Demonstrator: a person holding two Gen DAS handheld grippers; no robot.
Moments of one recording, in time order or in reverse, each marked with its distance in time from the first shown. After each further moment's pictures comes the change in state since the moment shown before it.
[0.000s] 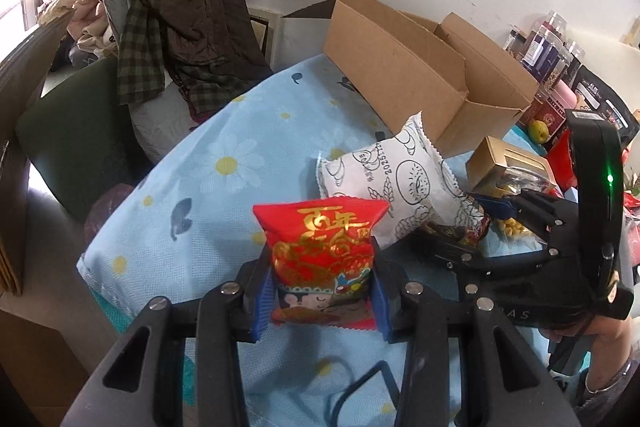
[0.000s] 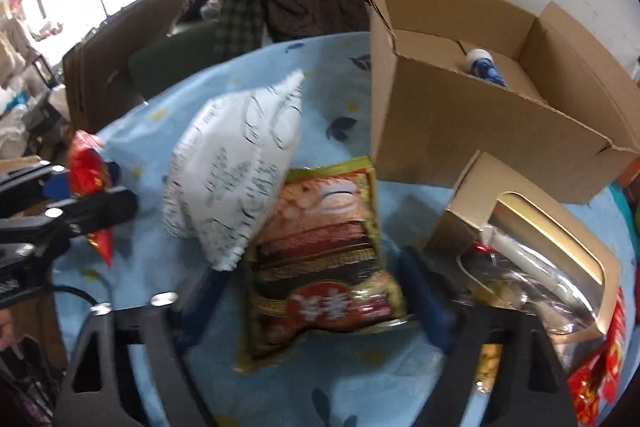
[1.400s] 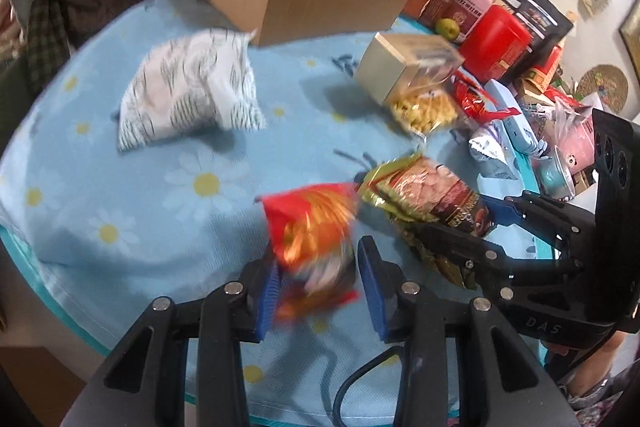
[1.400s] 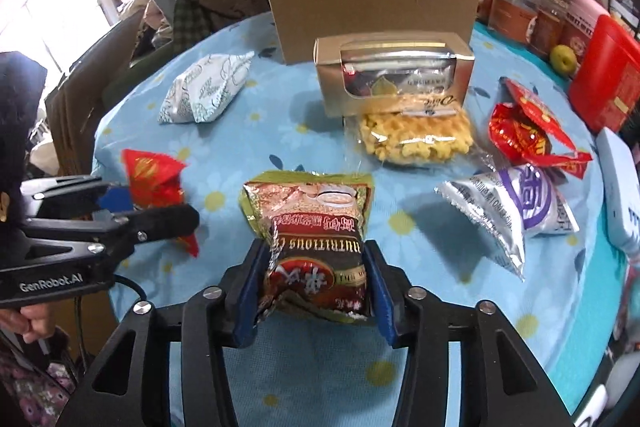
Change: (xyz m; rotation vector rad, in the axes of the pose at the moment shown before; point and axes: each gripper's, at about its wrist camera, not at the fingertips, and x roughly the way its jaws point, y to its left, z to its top) left arm 0.001 -0.086 -0.065 0.159 0.244 -0.222; right arm -0.094 -0.023 -0.127 0.286 0.017 -0.039
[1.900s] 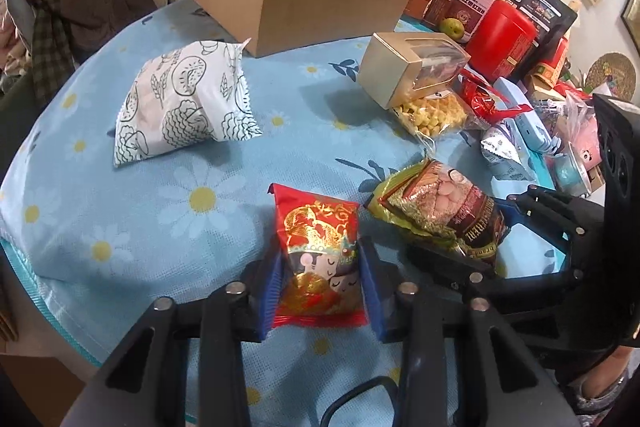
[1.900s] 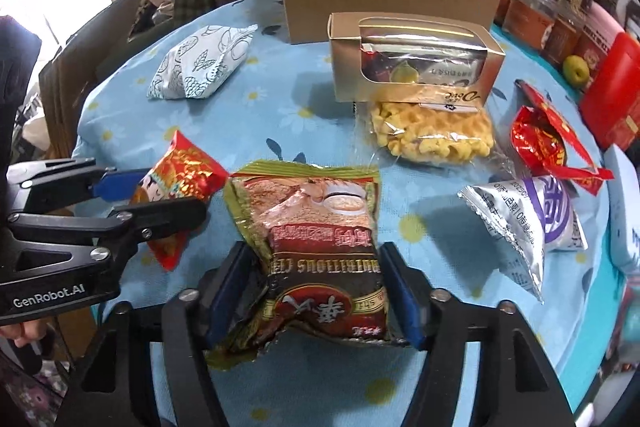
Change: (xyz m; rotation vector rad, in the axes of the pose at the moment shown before) left arm 0.009 -0.012 0.002 0.055 -0.056 0.073; right arm 0.017 0.014 0.002 -0.086 0.016 -0.056
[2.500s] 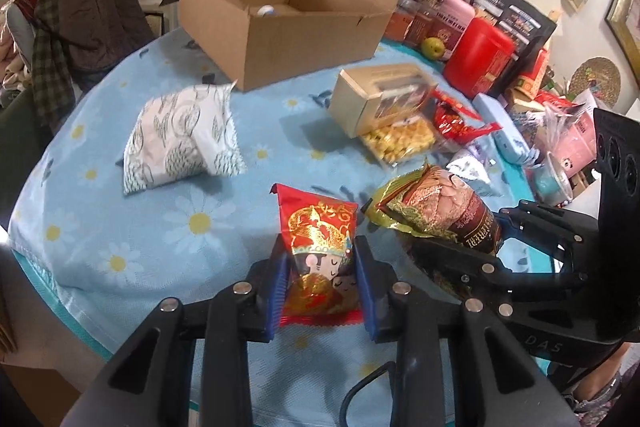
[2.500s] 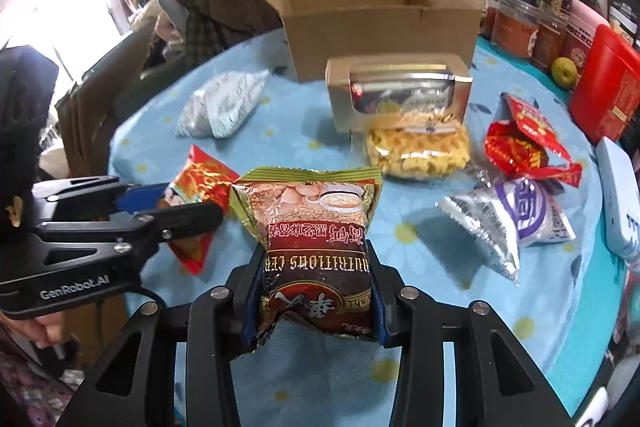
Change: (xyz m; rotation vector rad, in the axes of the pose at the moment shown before) left arm -0.030 -0.014 0.008 0.022 -0.073 -0.033; right arm -0.044 -0.012 -0.007 0.070 -0.117 0.079
